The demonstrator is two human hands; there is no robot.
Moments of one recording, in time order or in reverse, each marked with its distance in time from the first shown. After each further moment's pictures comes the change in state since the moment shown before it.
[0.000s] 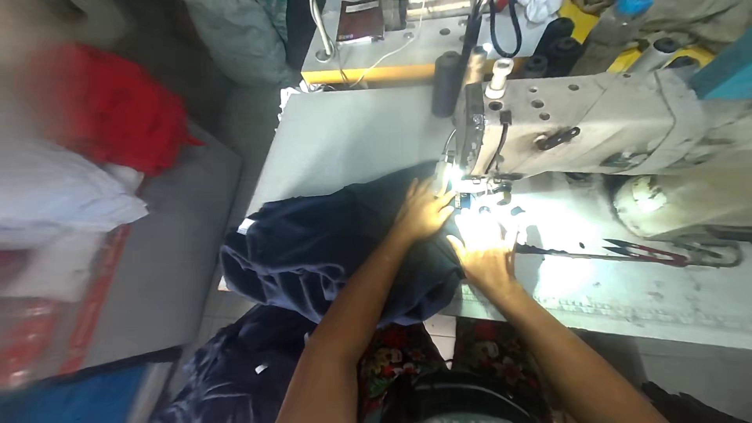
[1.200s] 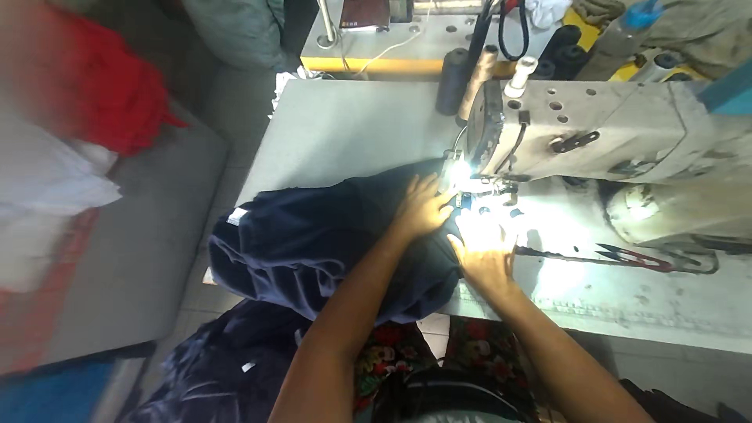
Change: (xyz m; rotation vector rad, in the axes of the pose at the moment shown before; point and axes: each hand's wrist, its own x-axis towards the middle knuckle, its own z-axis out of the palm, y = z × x) left_hand -0.001 -0.003 -0.001 -0.031 0.016 0.018; right_hand -0.001 -0.003 -0.004 -0.069 -0.018 0.005
